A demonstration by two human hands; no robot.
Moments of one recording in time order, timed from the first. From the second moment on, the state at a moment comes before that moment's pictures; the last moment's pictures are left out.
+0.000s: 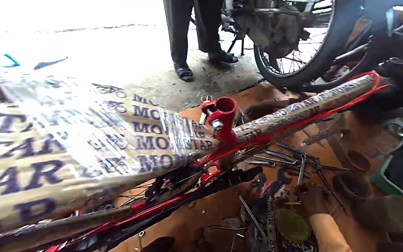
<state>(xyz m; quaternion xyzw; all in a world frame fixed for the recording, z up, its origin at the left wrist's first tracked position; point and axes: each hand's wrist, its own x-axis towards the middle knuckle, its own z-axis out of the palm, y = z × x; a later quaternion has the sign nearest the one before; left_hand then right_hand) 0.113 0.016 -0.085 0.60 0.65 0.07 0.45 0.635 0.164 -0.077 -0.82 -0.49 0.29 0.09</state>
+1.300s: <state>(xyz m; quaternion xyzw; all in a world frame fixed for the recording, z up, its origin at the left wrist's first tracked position) 0.197 0.037 -0.078 0.63 0.60 0.25 0.43 0.384 0.063 -0.087 -0.55 -0.27 0.74 0.28</state>
